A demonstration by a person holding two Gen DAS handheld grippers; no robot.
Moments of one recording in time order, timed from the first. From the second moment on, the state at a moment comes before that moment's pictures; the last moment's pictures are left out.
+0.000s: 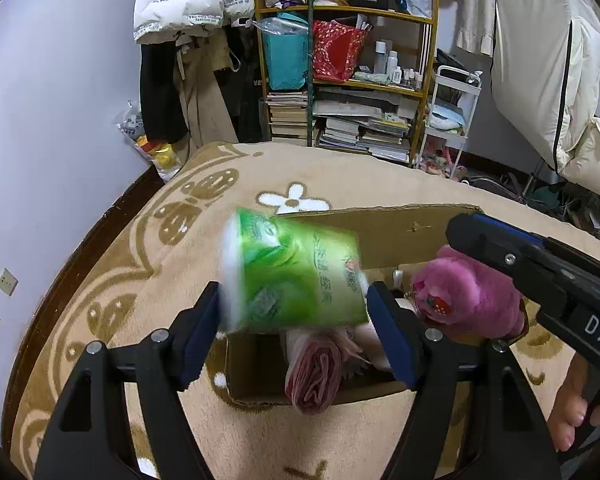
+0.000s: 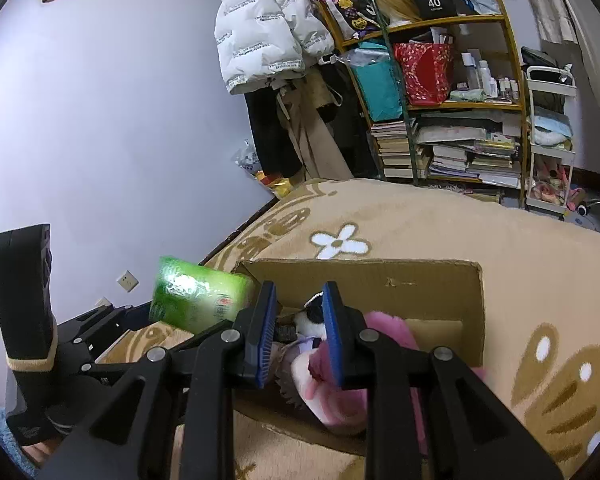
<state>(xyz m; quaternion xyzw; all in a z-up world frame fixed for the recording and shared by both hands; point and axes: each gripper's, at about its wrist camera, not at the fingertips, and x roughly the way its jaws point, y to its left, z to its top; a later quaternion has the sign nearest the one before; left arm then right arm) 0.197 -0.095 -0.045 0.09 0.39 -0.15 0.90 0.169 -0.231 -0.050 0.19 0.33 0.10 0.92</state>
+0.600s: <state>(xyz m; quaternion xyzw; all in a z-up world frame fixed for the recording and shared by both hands) 0.141 -0.058 -0.002 0.08 0.35 -0.10 0.93 0.120 -0.227 -0.006 0.17 0.32 0.08 0.93</state>
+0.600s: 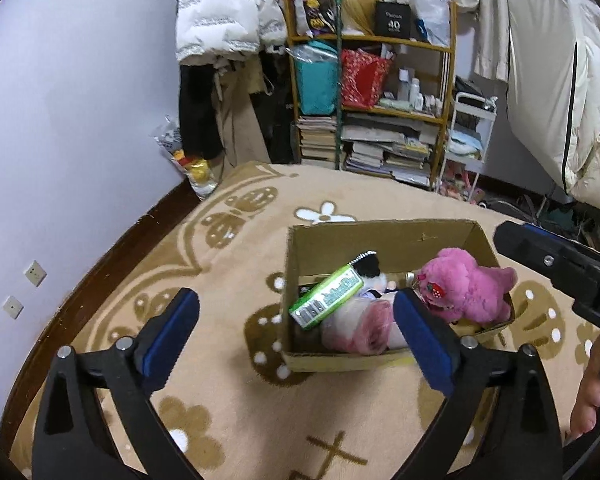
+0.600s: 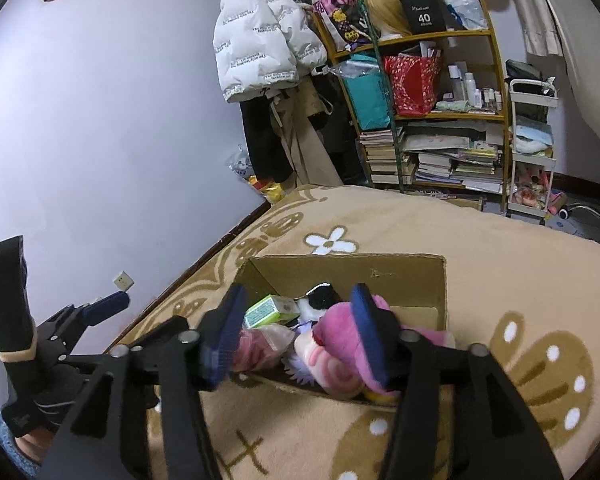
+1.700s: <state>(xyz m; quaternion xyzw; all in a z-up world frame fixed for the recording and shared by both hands) 0.003 -0.020 0.050 0.08 0.27 -0.08 0.96 -0.014 -0.238 0.037 0.15 0.26 0.01 0.95</state>
